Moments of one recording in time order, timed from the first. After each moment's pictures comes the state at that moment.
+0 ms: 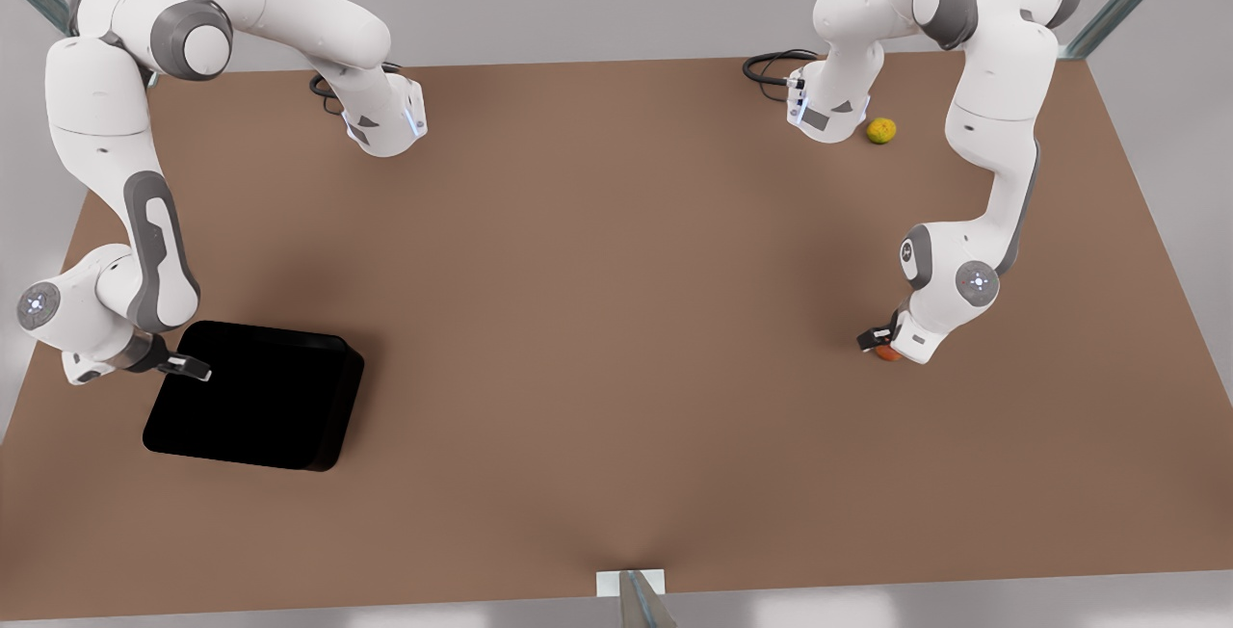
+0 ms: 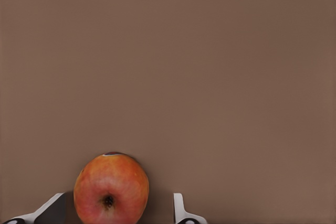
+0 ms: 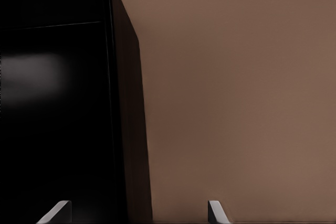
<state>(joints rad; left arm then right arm) 0.12 0.51 -0.08 -2.14 0.01 2.63 -0.16 -0.53 0.61 0.05 -1.82 0.02 2.46 -0.27</state>
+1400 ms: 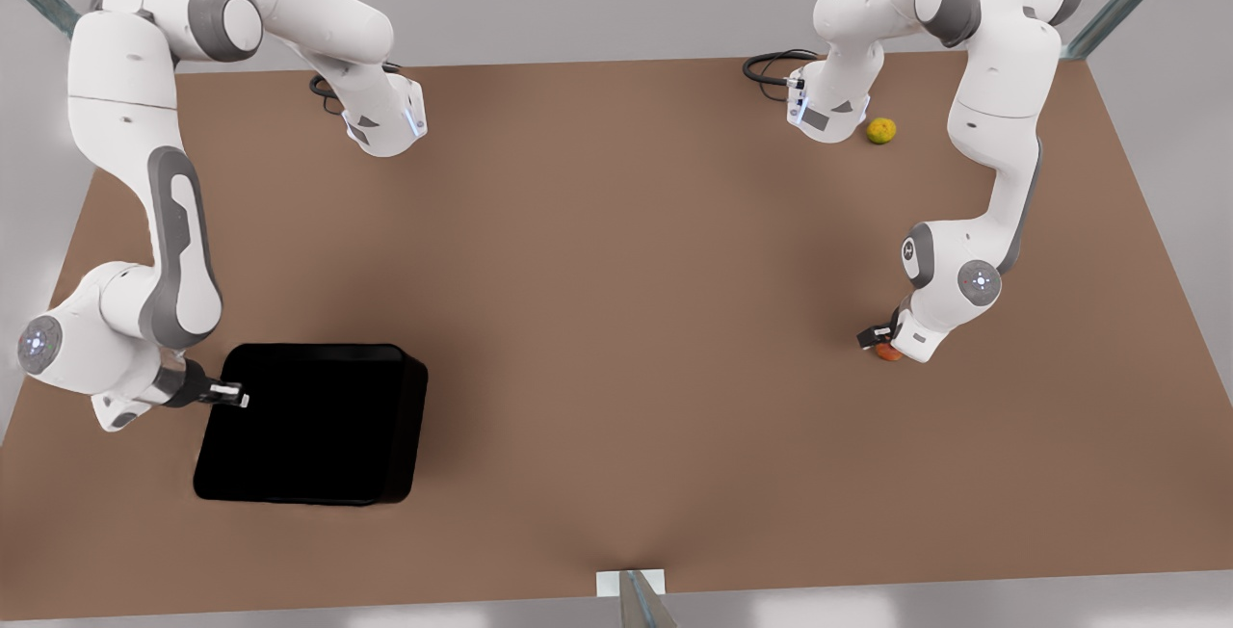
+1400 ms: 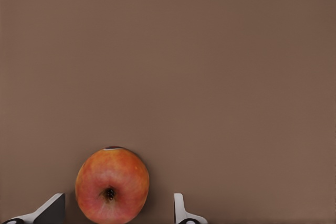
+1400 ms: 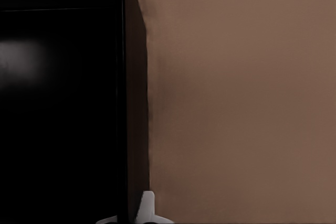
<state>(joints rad) 0.14 0.50 -0.09 -2.14 0.01 2.62 -0.16 -0.36 0.54 0.18 -1.60 0.09 2.11 -0.17</state>
